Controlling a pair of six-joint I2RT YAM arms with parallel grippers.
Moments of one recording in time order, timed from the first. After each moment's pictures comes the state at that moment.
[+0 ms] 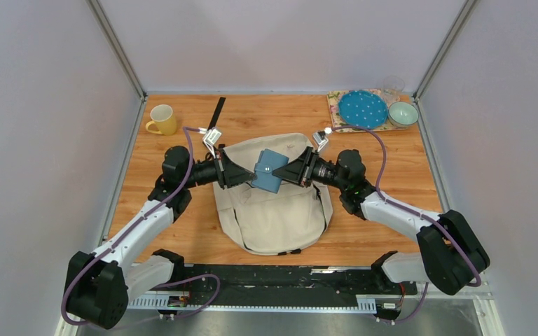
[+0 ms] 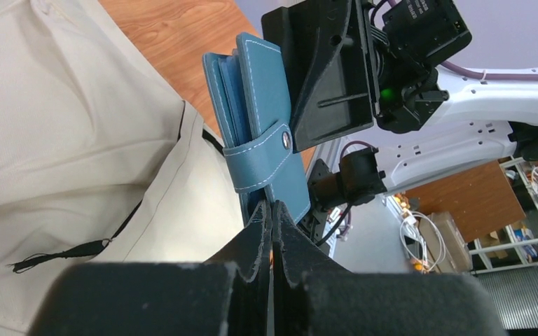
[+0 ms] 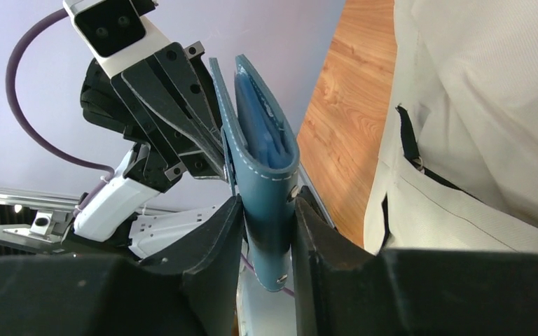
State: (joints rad) left arm -0.34 1.03 0.59 0.33 0.89 -0.71; right arm 0.58 1.31 0.61 0.69 -0.62 1.22
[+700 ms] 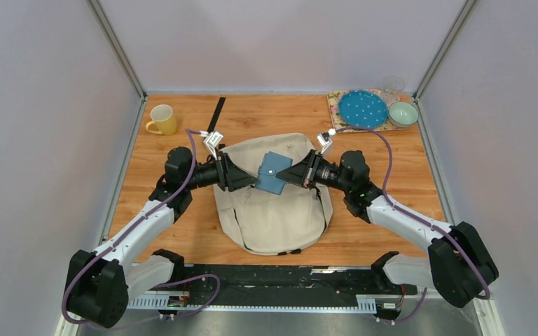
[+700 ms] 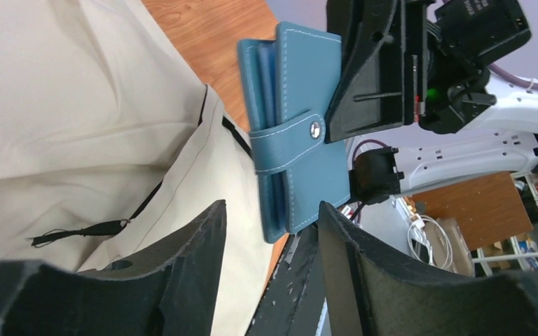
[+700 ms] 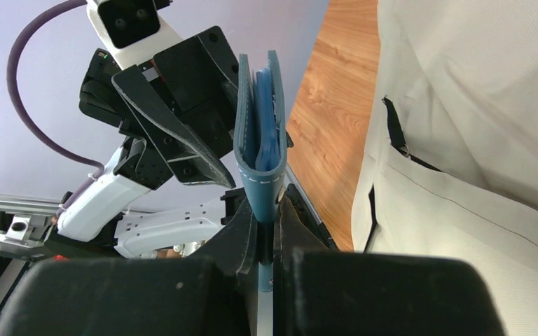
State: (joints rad) left arm -0.34 1.04 0.58 0.28 0.85 -0.68; right arm 0.58 1.24 0.60 0.57 -0.60 1.16
